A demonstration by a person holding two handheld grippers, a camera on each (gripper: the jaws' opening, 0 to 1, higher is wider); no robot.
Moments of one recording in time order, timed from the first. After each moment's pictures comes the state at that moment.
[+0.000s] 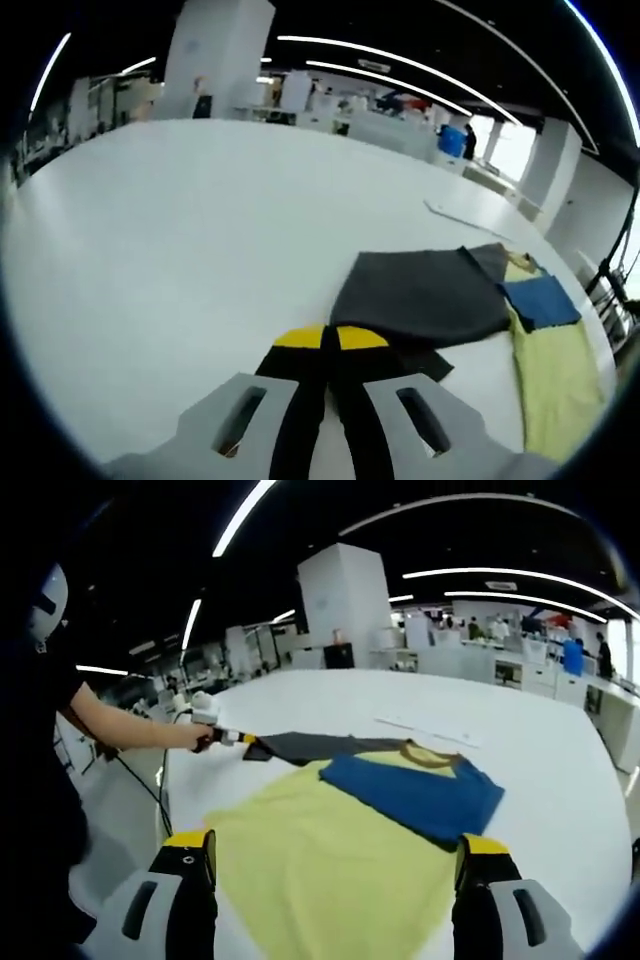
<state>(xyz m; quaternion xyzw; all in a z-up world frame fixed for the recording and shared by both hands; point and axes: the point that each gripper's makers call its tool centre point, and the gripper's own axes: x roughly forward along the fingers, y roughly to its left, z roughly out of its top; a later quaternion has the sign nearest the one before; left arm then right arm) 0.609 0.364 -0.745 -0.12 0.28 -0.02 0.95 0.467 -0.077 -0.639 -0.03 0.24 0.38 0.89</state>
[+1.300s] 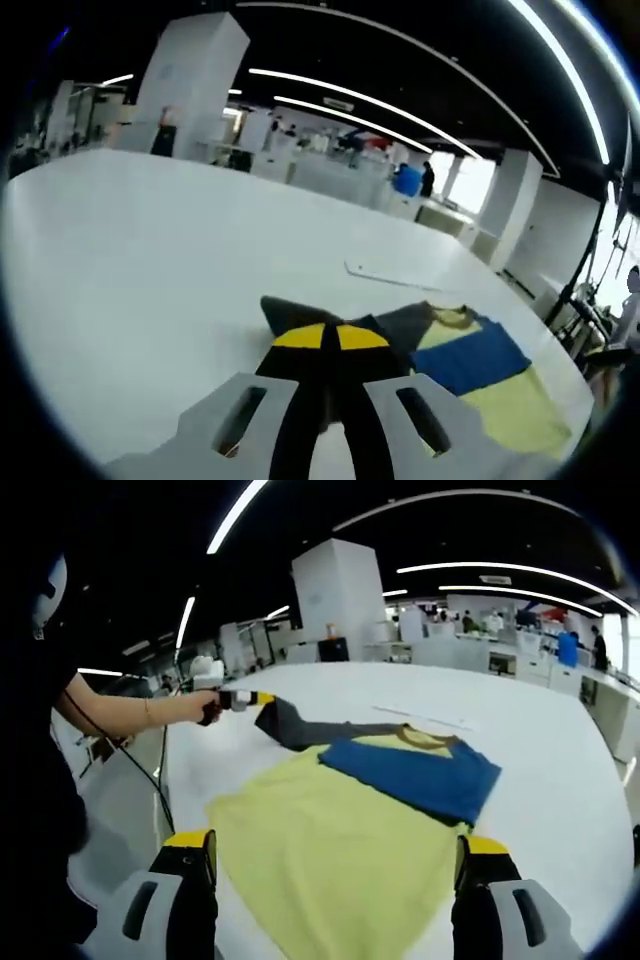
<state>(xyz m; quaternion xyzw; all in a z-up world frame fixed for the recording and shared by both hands) 0.643 0.263 -0.660 -0.14 0.18 -0.10 0.97 0.451 -0.090 -0.656 -0.01 0.26 0.37 0.89</state>
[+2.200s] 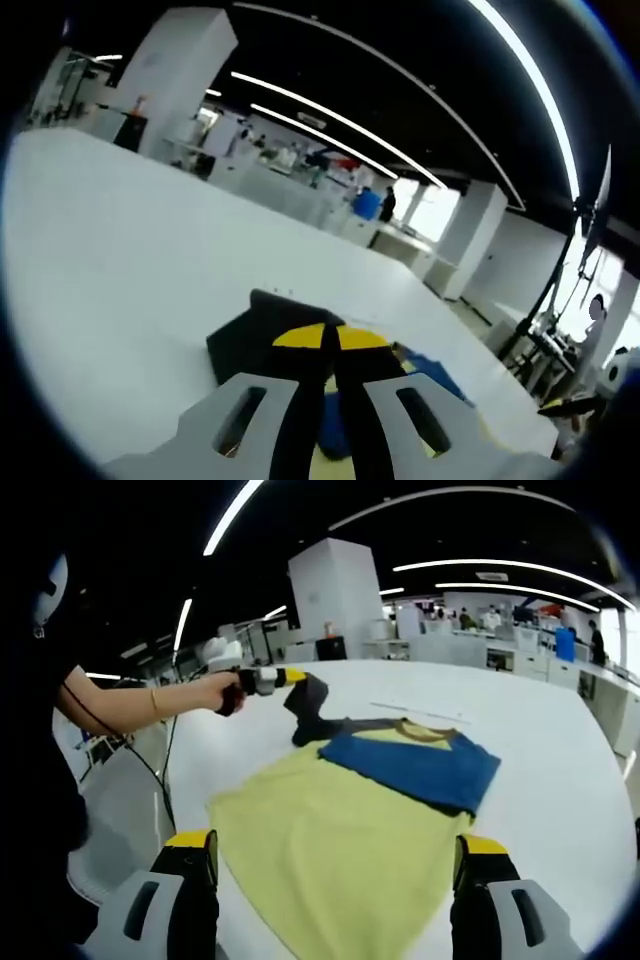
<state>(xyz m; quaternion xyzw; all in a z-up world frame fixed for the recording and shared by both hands) 0.669 0.162 -0.625 -0.21 0.13 -0.18 0.95 0.443 -0.091 -0.663 0.00 0.27 0.36 0.89</state>
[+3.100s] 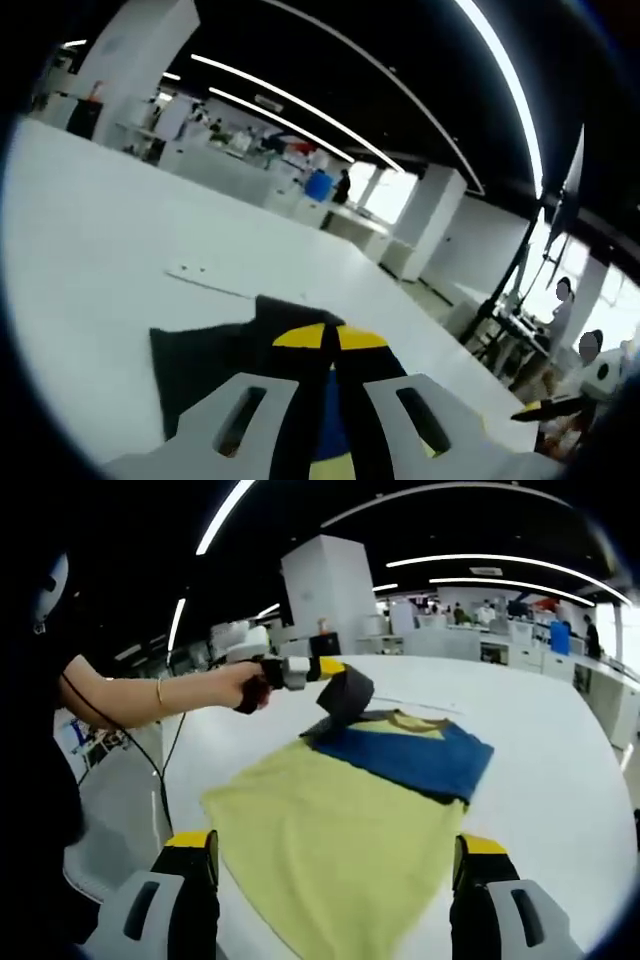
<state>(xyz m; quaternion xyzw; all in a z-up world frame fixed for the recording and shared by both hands) 0.670 0.044 -0.638 -0.20 0.16 -0.28 0.93 0.443 -0.103 -0.673 0.00 0.28 0.35 0.90</state>
